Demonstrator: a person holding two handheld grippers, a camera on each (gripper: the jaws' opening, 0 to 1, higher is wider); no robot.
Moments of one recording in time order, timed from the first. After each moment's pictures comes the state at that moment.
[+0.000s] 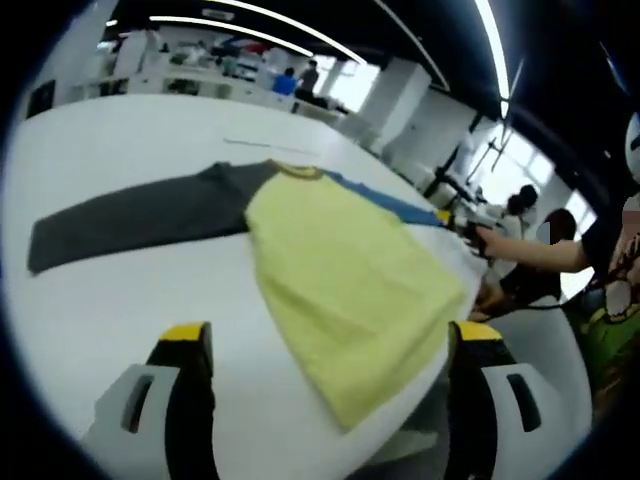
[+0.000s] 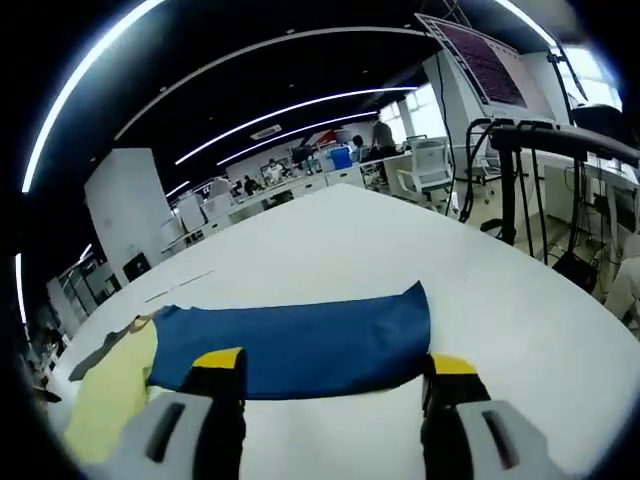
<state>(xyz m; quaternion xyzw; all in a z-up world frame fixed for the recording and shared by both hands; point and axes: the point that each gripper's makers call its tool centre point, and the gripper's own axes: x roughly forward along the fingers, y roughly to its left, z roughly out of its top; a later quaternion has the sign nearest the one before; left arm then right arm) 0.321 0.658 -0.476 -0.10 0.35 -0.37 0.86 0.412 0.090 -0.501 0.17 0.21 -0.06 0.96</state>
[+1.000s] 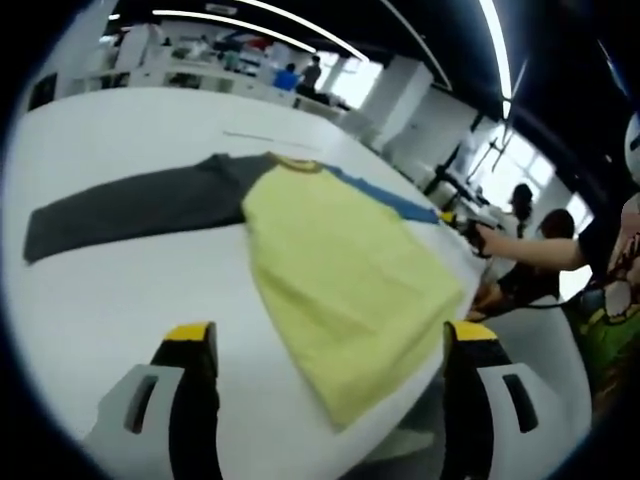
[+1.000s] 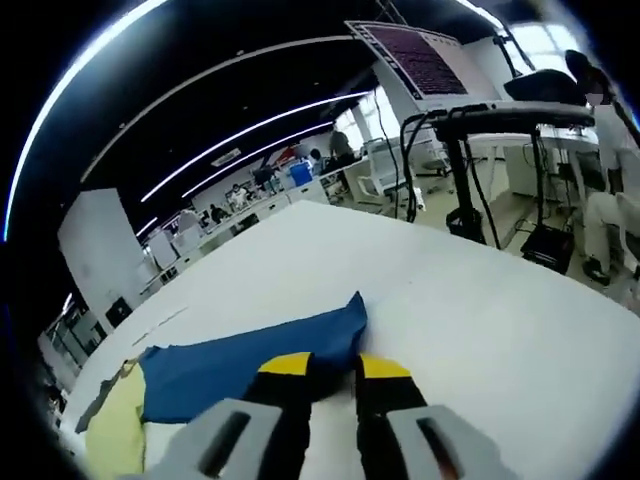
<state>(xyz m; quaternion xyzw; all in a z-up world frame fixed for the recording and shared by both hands) 0.315 0.653 -0.479 -0.11 0.36 -0.37 0.85 0.401 0.050 -0.501 0.27 0.18 -0.14 0.93</state>
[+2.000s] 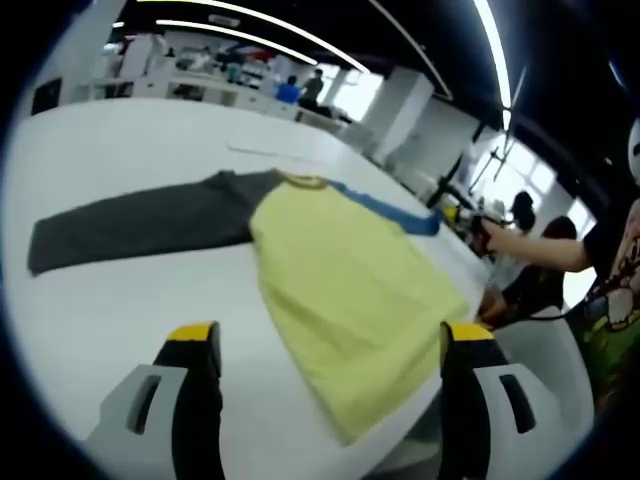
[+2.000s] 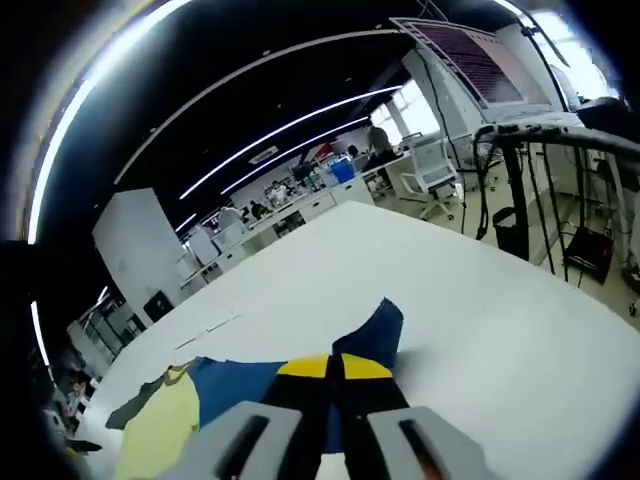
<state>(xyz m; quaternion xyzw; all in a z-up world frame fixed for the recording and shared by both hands) 0.331 0.659 -0.472 -0.12 0.33 -0.36 0.87 0.445 0.118 -0.442 0.25 0.17 -0.02 0.95</state>
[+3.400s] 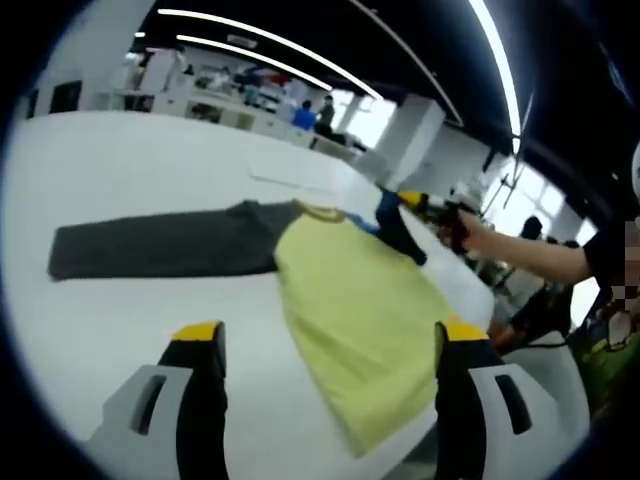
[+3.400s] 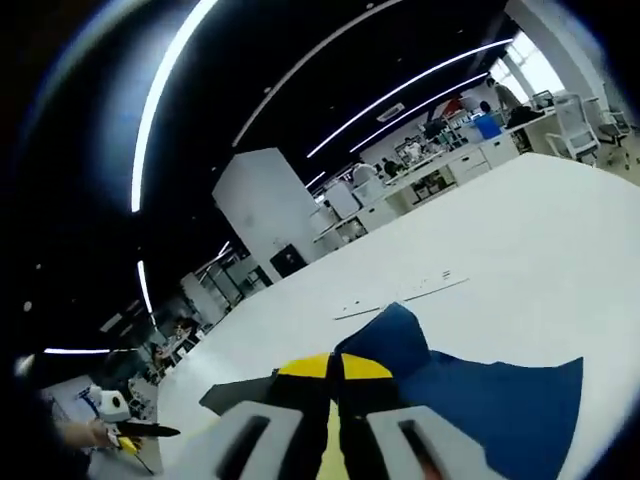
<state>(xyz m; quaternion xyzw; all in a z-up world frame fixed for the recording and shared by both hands) 0.346 0.681 -0.450 -0.14 0.28 -0.32 0.89 0.541 0.392 -0.409 0.26 0.18 0.29 0.90</state>
